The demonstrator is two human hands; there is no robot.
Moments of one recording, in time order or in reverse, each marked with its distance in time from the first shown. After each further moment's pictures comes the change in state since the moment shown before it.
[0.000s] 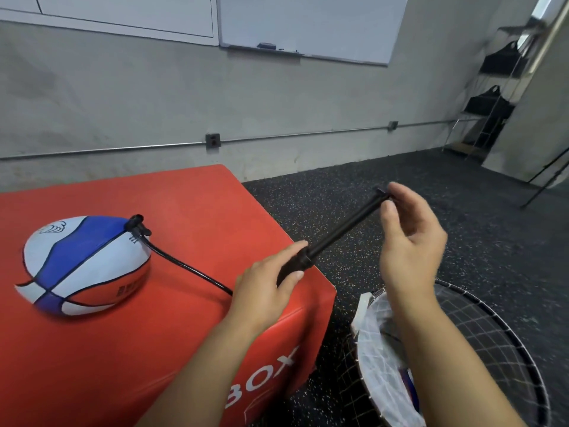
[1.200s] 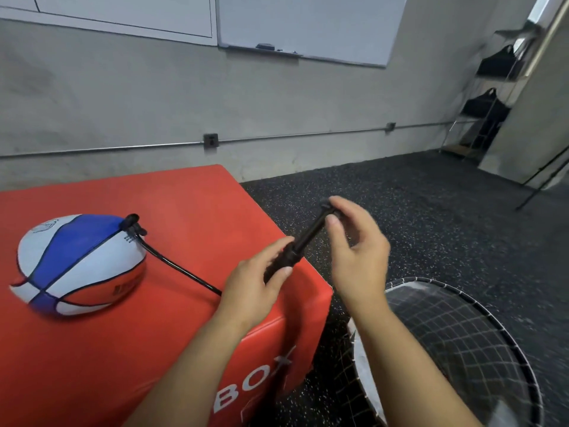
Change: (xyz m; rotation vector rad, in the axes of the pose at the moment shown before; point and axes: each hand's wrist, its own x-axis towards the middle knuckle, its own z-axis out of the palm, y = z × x) left_hand 0.004 -0.019 -0.001 -0.247 0.016 -0.027; right_hand -0.026 0.016 0.034 -0.088 -0.181 -0.150
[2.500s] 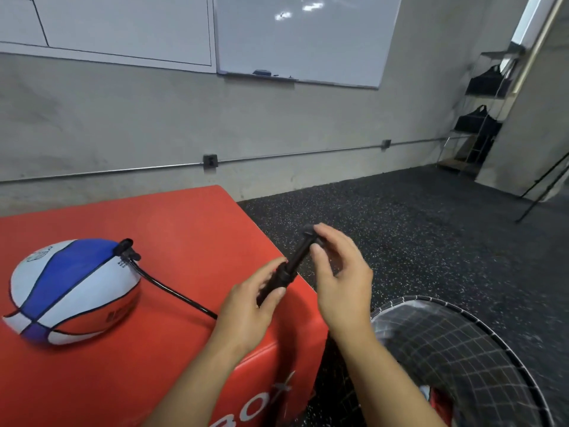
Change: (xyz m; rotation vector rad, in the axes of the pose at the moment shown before) left_hand 0.001 0.001 0.000 -0.109 0.033 0.042; right_hand -0.009 0.002 0.012 0.046 -0.028 0.026
